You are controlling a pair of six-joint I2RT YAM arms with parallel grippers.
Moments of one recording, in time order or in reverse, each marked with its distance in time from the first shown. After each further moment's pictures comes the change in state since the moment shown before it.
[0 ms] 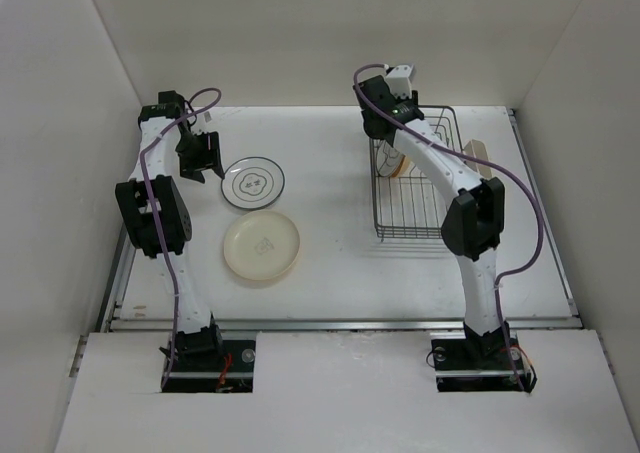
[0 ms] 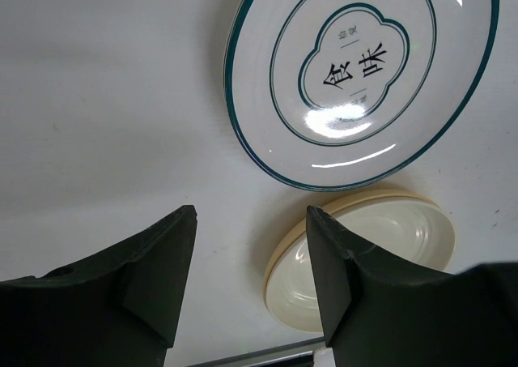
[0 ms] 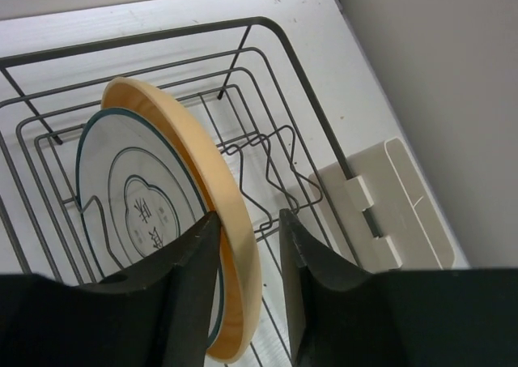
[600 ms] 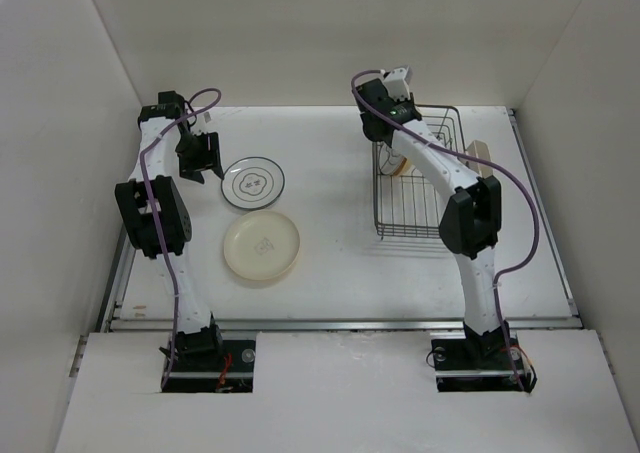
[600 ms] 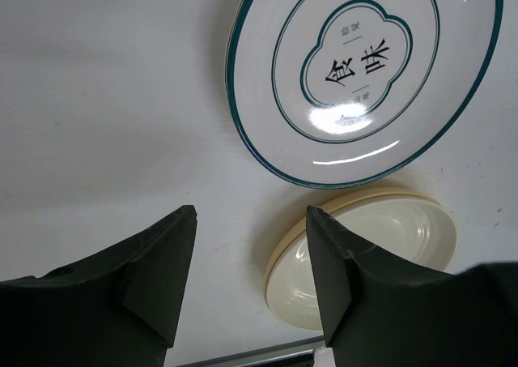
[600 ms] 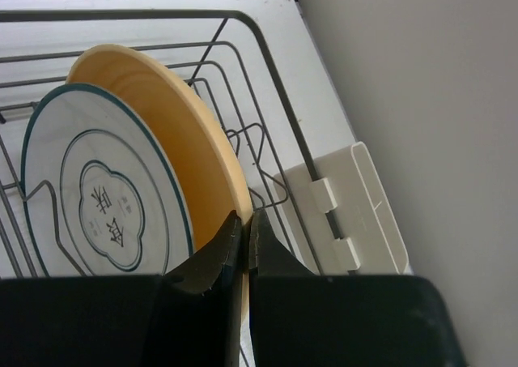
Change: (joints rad) left arm 0.000 -0.008 -0.008 -0.002 -0.007 0.000; right arm -0.006 0.024 -0.001 -0.025 0.070 -0.096
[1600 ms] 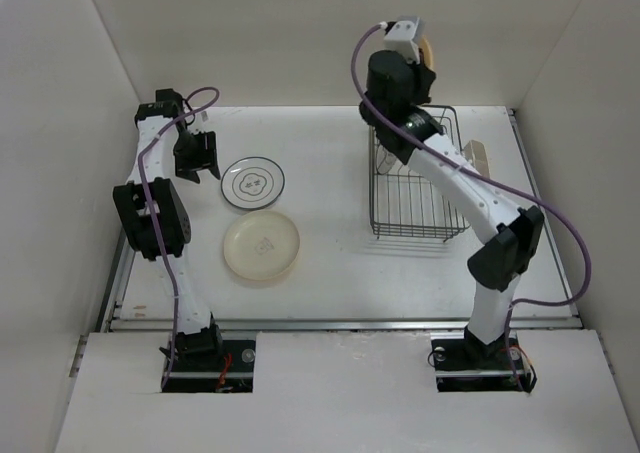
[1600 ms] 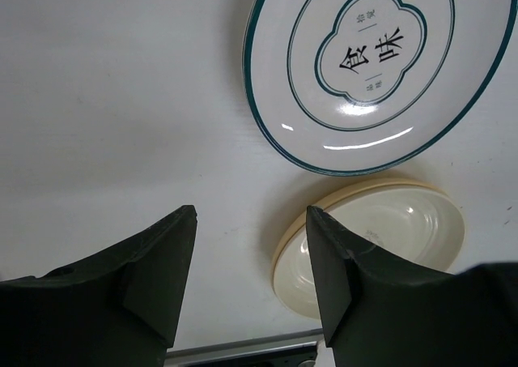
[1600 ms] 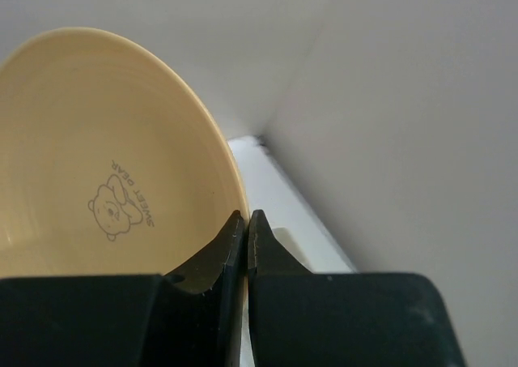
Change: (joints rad) left arm 0.004 -0.023 0.010 -0.032 -0.044 0.002; right arm 0.125 -0.312 -0.132 0.727 0.227 -0.614
